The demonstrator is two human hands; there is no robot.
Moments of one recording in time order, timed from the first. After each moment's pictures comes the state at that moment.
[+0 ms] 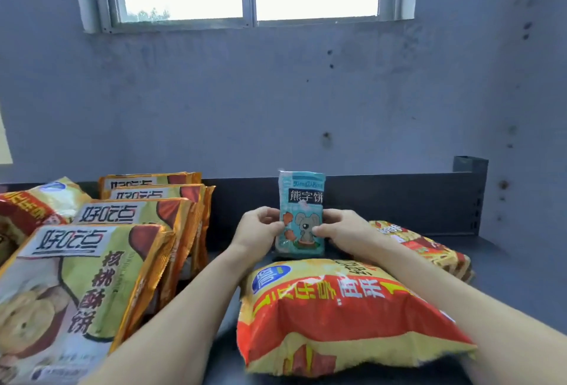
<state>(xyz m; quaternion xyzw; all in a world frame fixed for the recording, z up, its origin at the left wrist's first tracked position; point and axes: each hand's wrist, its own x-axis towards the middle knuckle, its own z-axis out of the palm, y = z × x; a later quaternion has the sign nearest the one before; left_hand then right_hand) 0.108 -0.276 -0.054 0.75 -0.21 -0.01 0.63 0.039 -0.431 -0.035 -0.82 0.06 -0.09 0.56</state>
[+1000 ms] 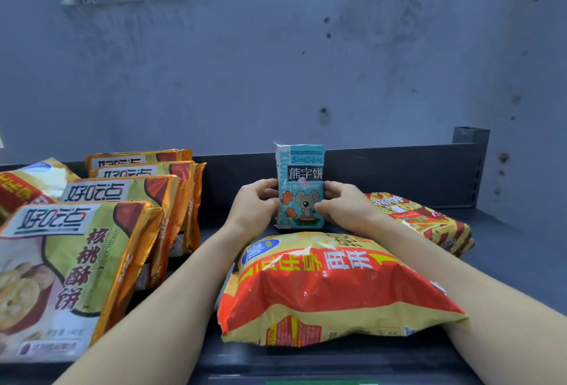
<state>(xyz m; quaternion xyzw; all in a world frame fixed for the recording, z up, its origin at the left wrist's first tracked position) 0.102 -0.283 -0.053 0.76 -0.26 0.03 0.60 0.042 -0.437 -0.044 -0.82 0.06 -0.13 0.55</state>
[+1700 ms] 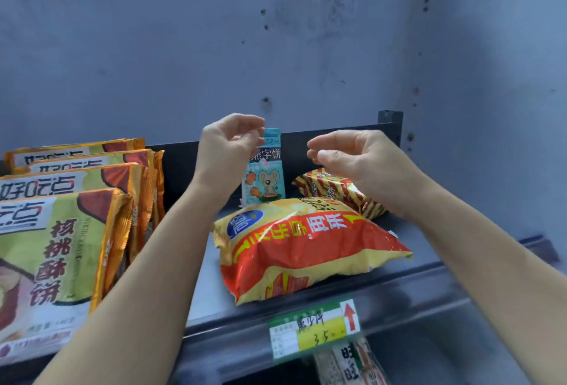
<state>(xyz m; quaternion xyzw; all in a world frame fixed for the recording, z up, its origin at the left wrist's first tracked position) 0.044 -0.265 0.003 0.66 -0.37 0.12 0.64 -0.089 -0.405 0.000 -0.84 0.03 -0.32 0.43</state>
